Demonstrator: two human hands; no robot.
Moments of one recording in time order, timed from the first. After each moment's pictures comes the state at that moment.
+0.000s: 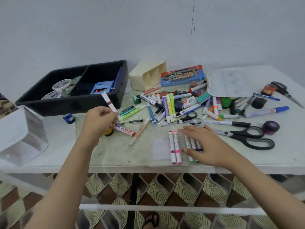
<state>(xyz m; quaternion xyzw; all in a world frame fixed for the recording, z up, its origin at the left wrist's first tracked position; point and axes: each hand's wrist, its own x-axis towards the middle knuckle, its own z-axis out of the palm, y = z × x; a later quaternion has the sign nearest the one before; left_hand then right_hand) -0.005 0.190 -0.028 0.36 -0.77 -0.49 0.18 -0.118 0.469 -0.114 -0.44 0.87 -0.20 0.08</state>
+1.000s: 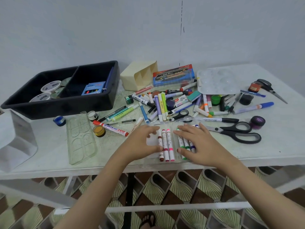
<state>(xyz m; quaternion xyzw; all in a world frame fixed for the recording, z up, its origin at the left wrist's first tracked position) -0.022 0.270 -0.077 0.07 -0.95 -0.29 -0.05 -0.108 0.477 -0.121 -0.42 0.88 -0.19 0.04</state>
